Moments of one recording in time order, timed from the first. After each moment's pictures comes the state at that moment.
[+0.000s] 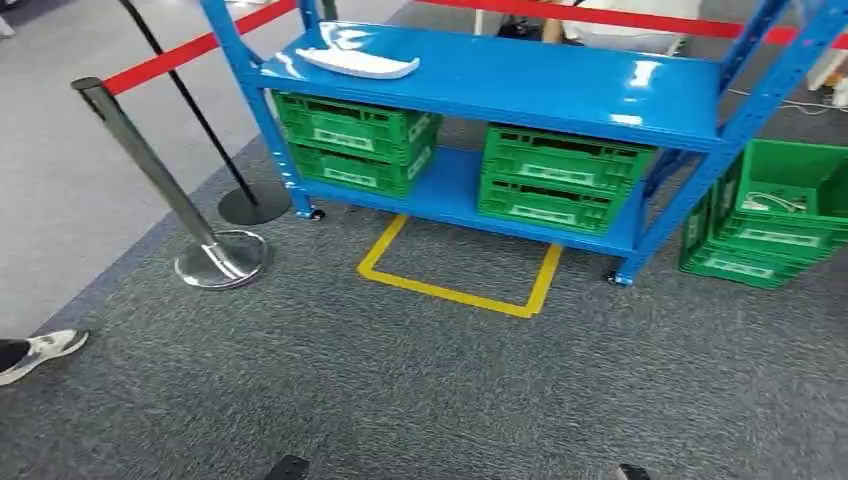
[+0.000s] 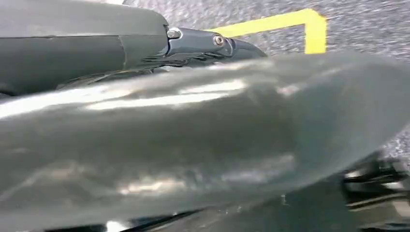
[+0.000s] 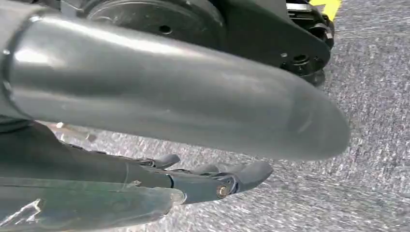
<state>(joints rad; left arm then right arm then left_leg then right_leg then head) -0.13 -0.03 -1.45 -0.14 1.33 0.34 -0.13 -0.07 0.15 -0.95 -0.19 0.77 0.19 0.09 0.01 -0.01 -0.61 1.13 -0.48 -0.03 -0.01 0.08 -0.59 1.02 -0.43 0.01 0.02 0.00</state>
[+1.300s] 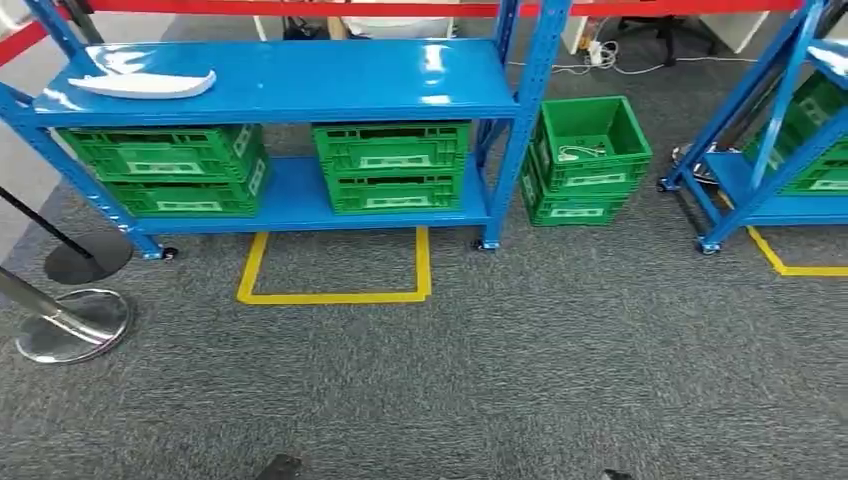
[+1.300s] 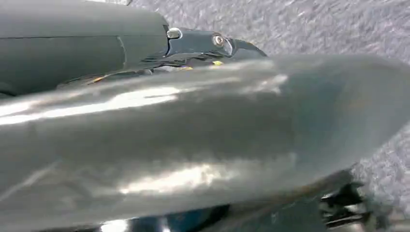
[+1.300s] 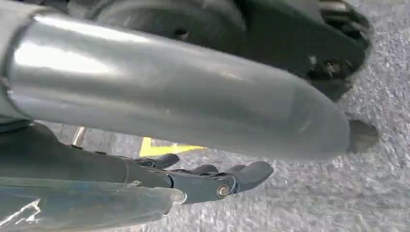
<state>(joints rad) -0.13 -0.03 -1.46 -0.14 1.33 0.34 -0.12 -0.06 0.16 -0.95 -0.19 0.81 0.18 0.10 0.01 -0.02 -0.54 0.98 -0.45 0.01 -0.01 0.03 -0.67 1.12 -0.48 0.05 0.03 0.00</state>
